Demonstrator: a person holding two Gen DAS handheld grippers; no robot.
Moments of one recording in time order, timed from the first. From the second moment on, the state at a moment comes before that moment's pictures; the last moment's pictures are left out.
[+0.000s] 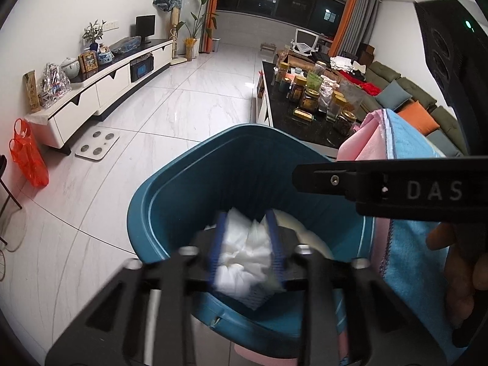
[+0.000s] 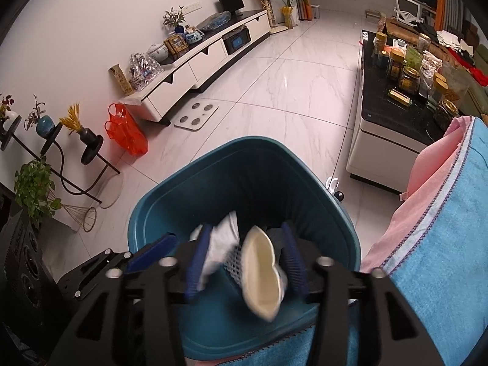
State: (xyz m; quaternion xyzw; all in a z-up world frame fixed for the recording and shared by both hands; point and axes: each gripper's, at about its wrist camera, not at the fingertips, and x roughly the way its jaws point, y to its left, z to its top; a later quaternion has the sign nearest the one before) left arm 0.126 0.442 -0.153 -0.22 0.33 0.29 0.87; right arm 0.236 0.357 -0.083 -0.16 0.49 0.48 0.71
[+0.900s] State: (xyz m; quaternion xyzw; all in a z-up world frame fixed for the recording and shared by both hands) left arm -0.030 0.334 -0.009 -0.18 0.15 0.35 0.91; right arm 0.189 0.195 0.017 -0.07 0.28 0.47 0.83
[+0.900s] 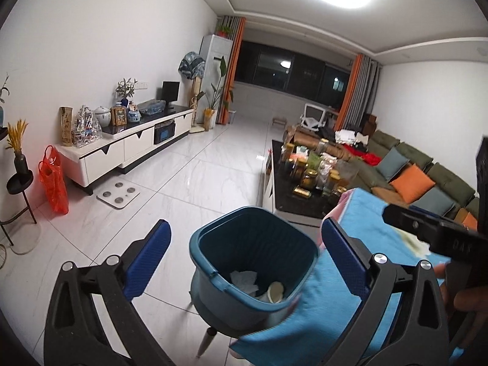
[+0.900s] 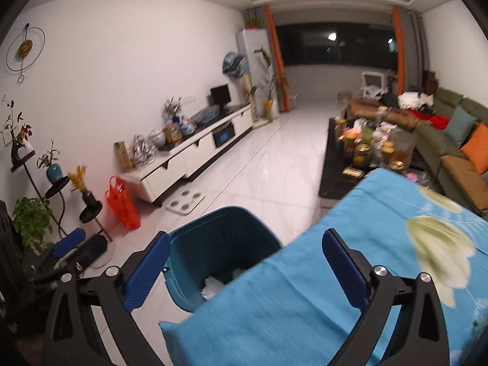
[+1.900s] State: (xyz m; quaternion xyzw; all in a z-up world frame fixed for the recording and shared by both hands) left arm -0.007 0.126 0.048 -0.09 0.13 0.19 0.97; right arm 0.118 -0.044 0.014 -0.02 0.17 0.27 0.95
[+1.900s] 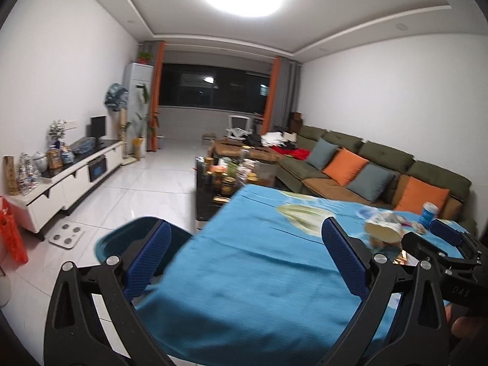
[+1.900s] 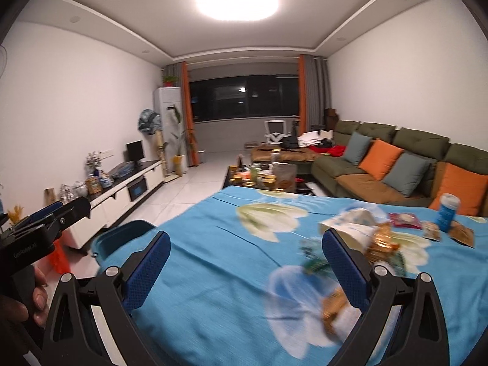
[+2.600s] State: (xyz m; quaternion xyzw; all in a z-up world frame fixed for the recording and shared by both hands) left arm 0.038 0.037 0.017 -0.06 0.17 0.05 0.98; right arm 0.081 -0.155 -0.023 0.01 0.19 0.13 0.97
